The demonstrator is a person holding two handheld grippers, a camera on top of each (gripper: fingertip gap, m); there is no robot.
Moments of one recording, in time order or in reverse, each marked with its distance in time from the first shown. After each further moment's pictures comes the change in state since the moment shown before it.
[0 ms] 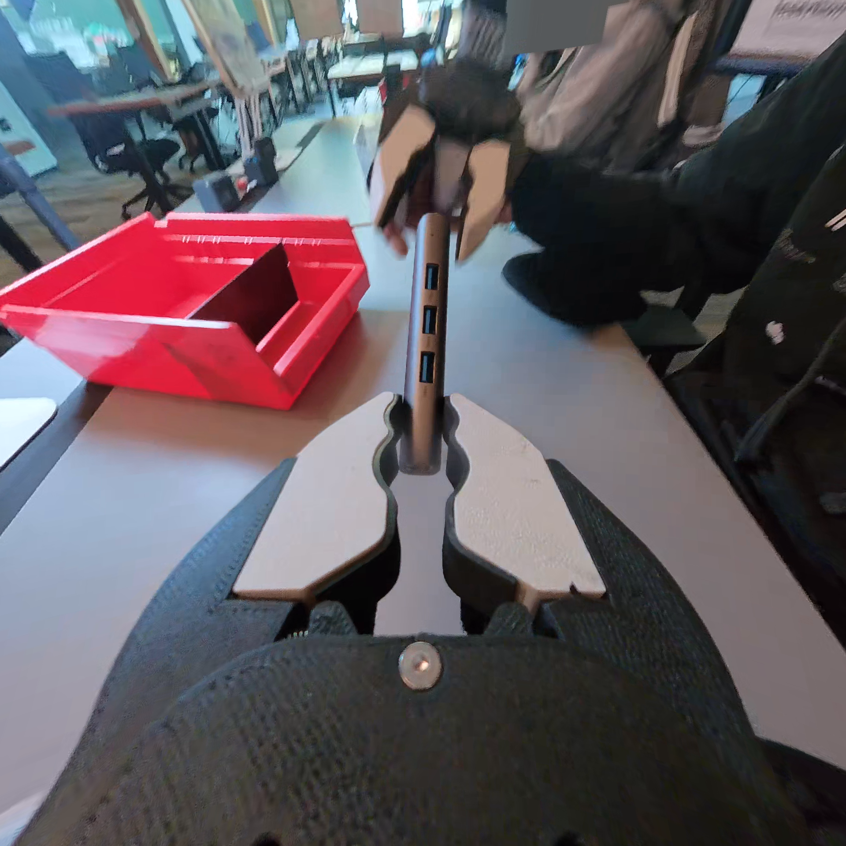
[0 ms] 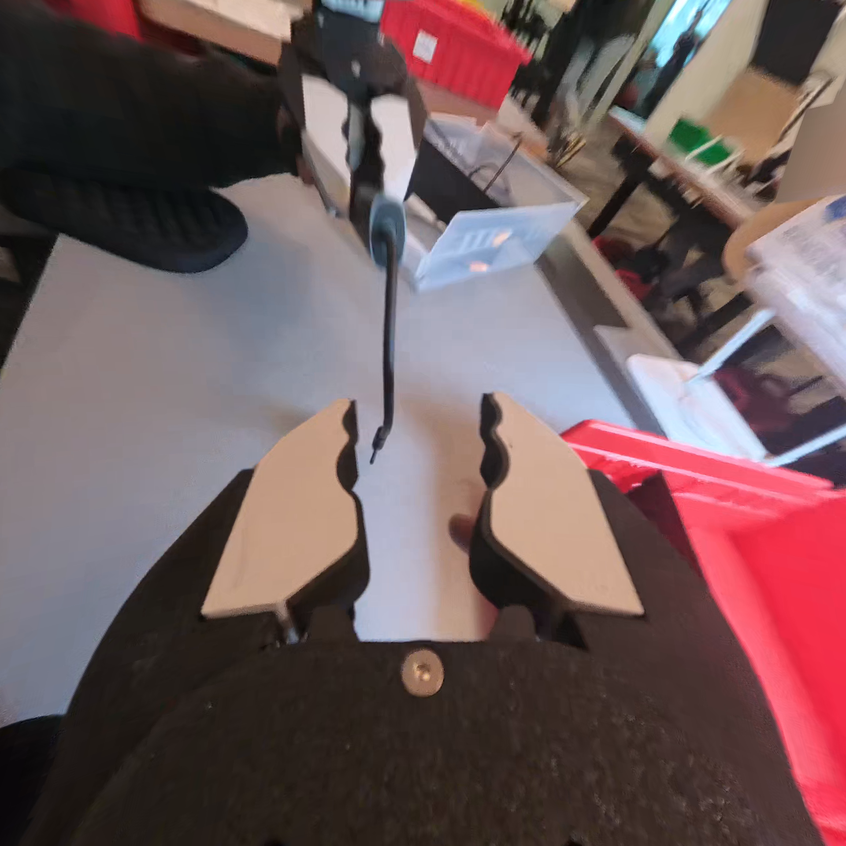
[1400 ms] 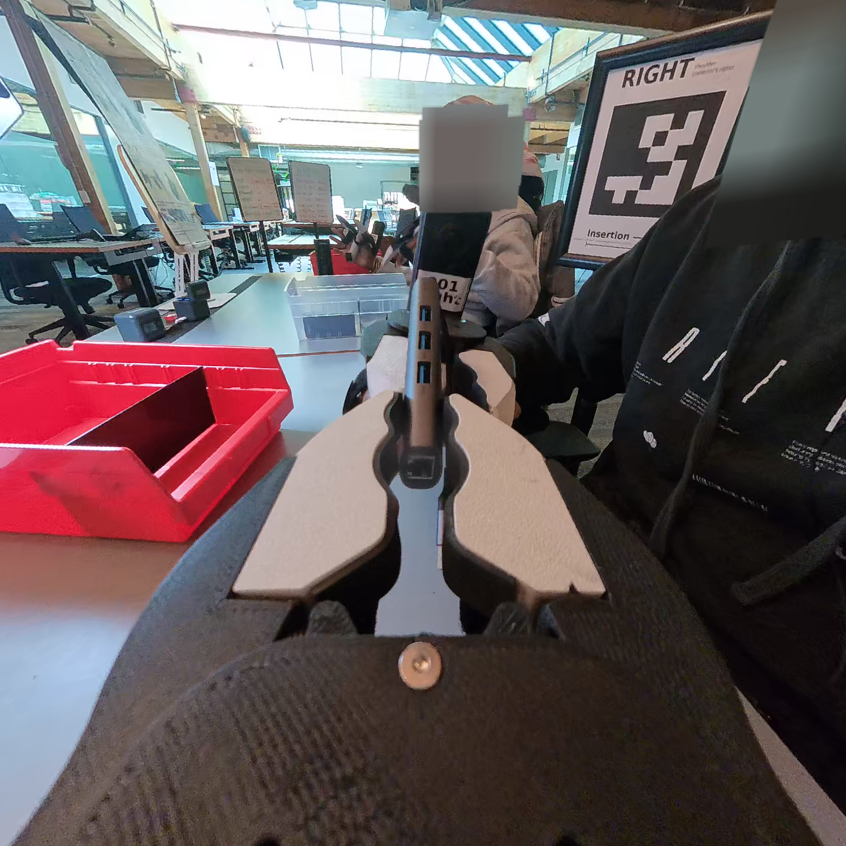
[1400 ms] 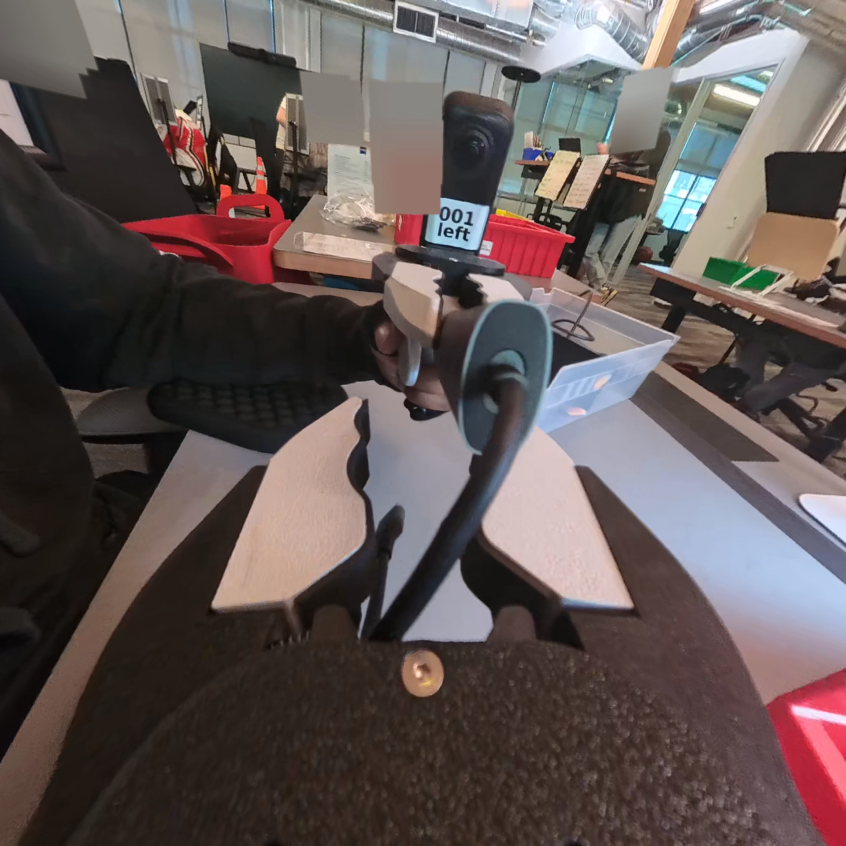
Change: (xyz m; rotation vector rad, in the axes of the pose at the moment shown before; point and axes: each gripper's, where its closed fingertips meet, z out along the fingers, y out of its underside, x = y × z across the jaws) left arm 0.036 -0.043 0.016 0.322 0.181 -0.066; right arm -0.068 -0.066 0.071 0.380 -0.092 0.139
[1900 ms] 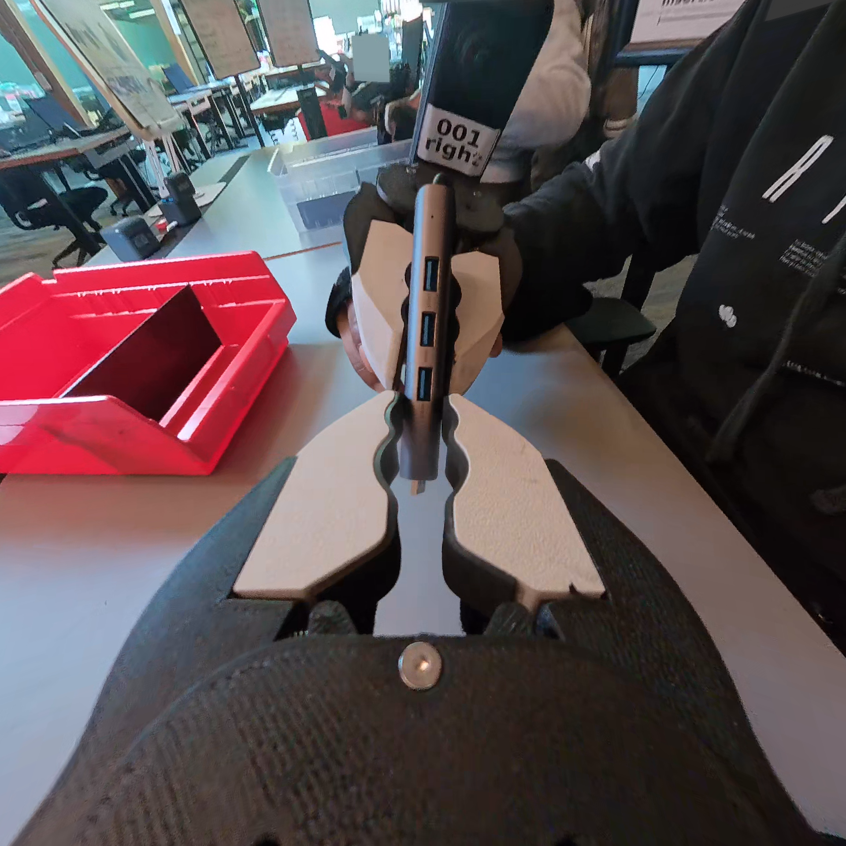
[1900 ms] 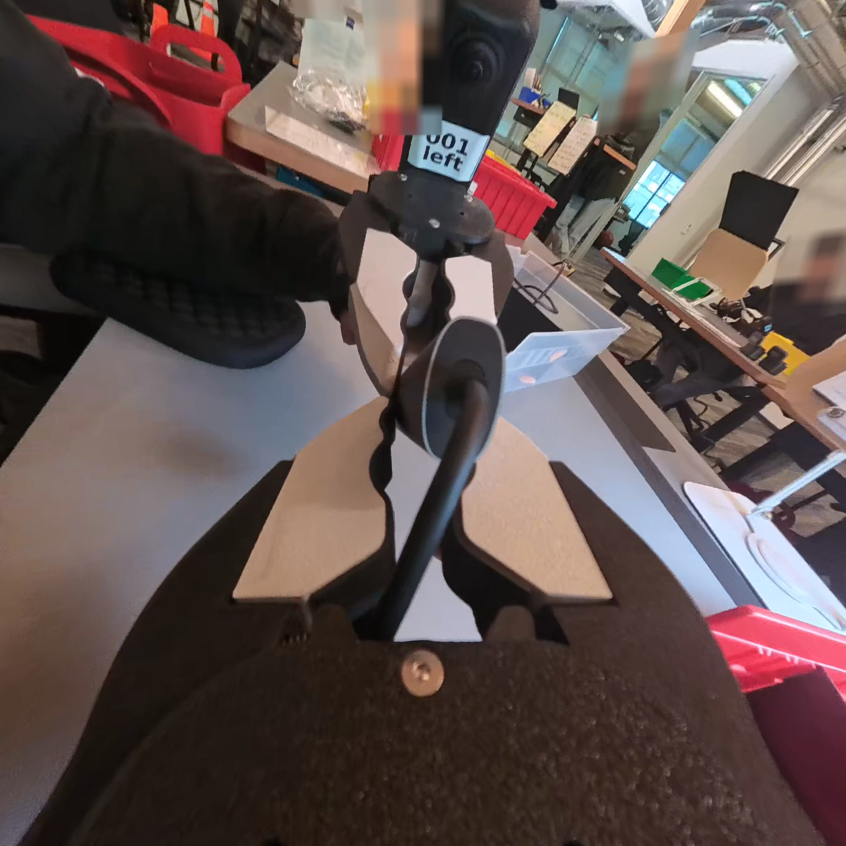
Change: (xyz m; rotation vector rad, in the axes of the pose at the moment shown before) left arm 0.001 0.049 0.013 -0.310 -0.039 0.139; right arm 0.007 0.024 -0.009 -0.158 0.053 -0.243
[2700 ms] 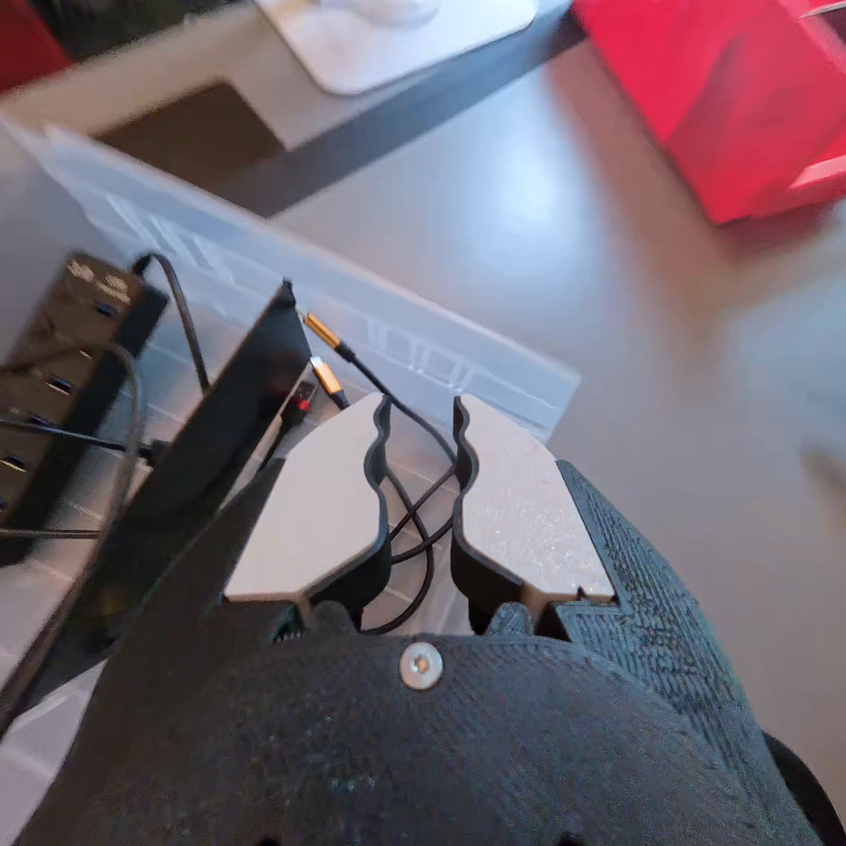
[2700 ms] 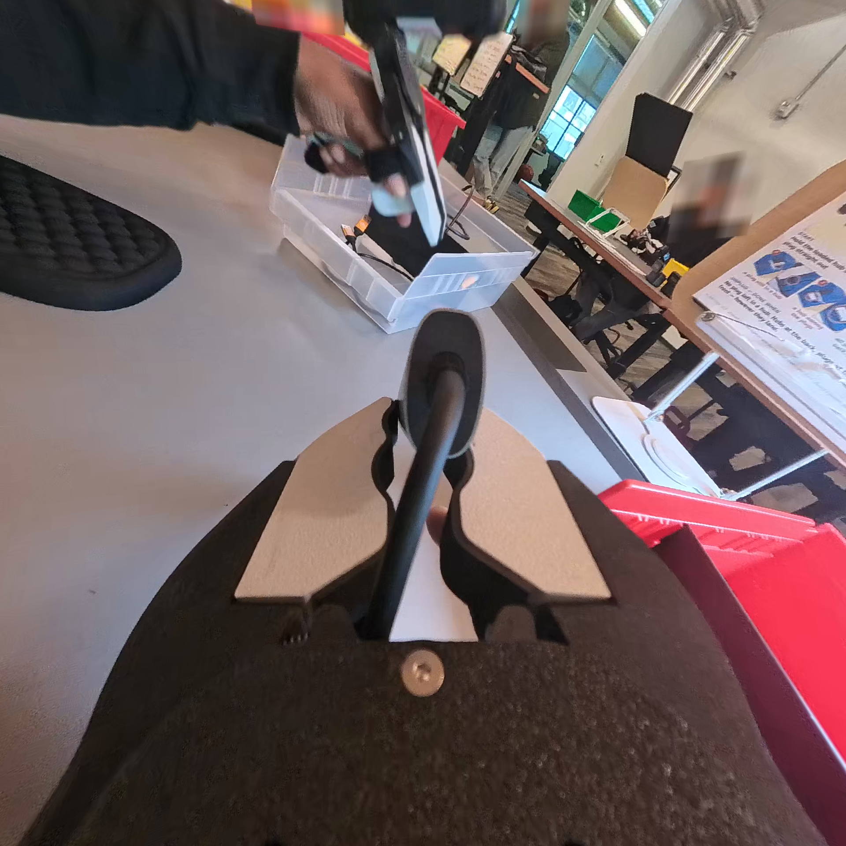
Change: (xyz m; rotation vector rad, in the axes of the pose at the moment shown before) left arm -0.148 0.117 -0.217 -0.492 -0.863 -0.712; right arm 0.048 0.036 -0.021 -0.123 0.193 0.009
